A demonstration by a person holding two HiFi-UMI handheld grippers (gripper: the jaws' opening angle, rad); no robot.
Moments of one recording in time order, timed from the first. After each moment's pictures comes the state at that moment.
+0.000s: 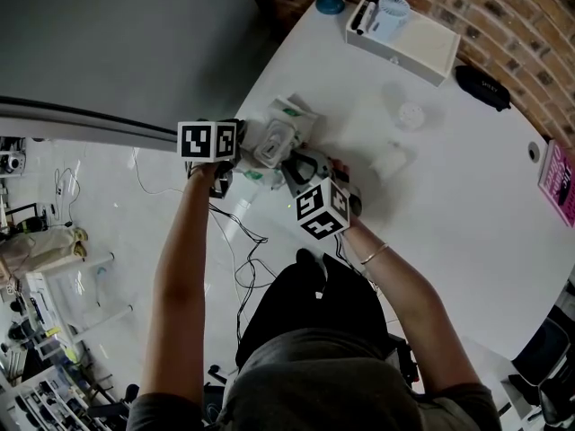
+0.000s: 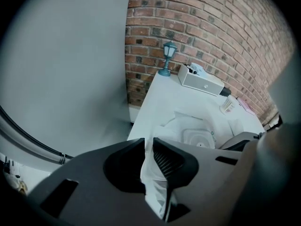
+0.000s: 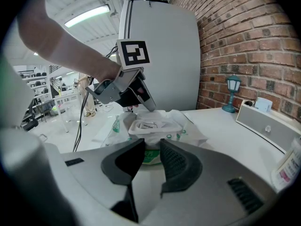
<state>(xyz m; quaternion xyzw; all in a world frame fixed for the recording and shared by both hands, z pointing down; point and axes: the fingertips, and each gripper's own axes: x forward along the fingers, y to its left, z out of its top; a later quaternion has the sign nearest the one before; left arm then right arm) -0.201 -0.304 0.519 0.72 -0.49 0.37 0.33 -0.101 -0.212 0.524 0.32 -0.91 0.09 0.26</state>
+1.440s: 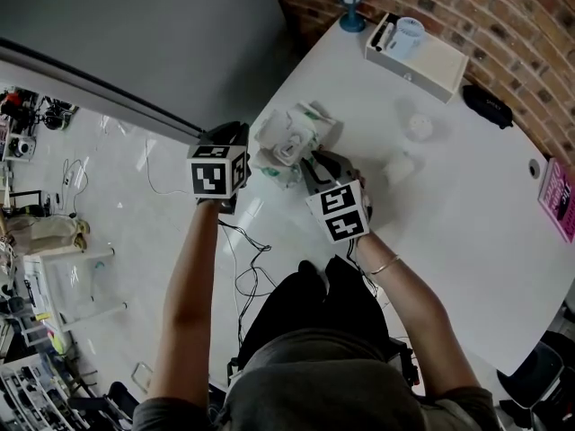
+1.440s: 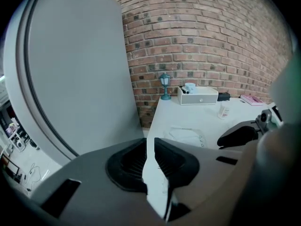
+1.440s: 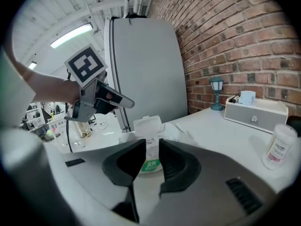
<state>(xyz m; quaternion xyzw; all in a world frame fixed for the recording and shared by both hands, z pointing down) -0.217 -0.267 0.430 0.73 -0.58 0.32 0.16 -0.087 -0.208 0.479 0.36 -0.90 0.16 0.18</state>
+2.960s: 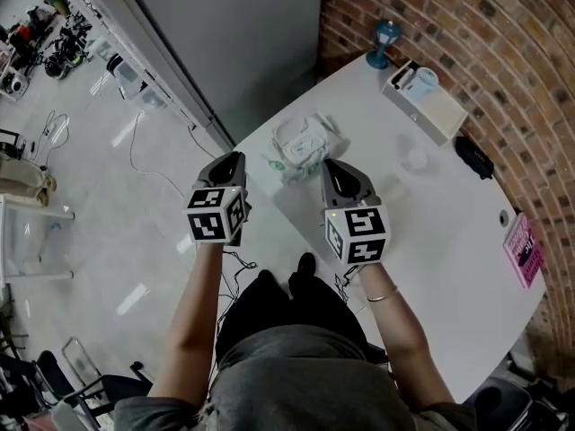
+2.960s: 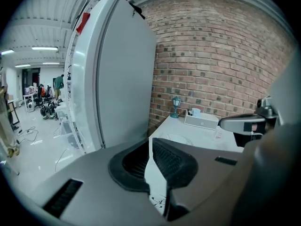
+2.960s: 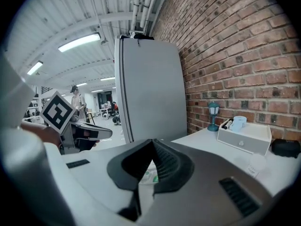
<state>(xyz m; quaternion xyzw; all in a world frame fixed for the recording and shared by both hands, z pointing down) -0.237 -0.152 0.406 0.70 -0.68 0.14 0.19 -0.062 -0.177 0.387 0.38 -0.91 0.11 0.13</state>
